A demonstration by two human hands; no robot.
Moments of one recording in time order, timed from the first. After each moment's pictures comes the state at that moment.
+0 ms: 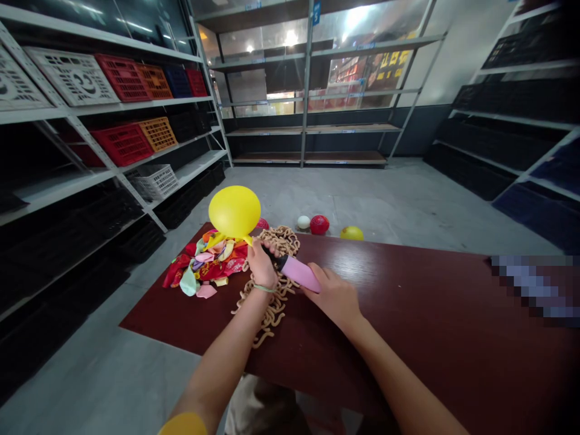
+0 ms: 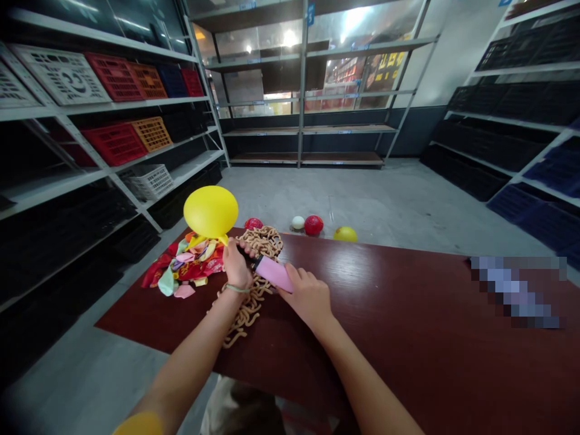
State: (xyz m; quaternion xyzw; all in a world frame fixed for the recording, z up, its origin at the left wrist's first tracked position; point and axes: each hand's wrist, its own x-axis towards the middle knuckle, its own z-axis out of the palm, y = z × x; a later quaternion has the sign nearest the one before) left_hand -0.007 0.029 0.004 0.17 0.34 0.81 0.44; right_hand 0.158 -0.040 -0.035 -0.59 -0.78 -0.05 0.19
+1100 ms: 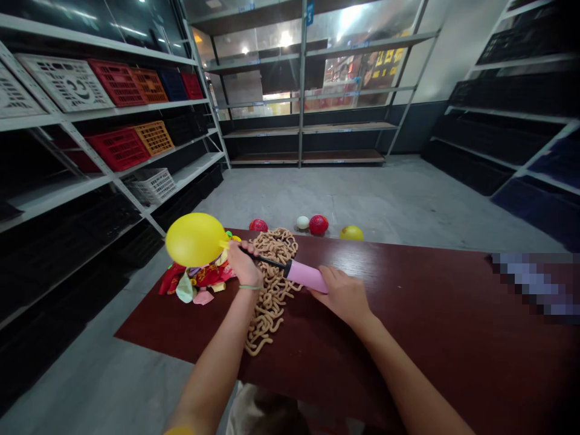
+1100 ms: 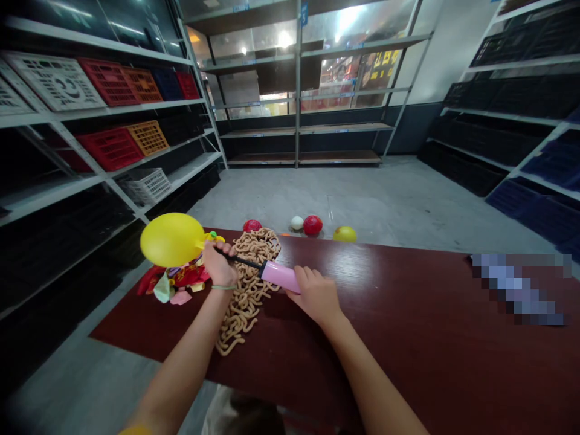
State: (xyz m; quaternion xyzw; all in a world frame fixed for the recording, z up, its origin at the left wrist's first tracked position) left_hand -0.038 0.034 0.015 0.14 0.33 0.85 0.39; right_hand 0.184 -0.028 -0.033 -0.55 -0.81 -0.07 0.18
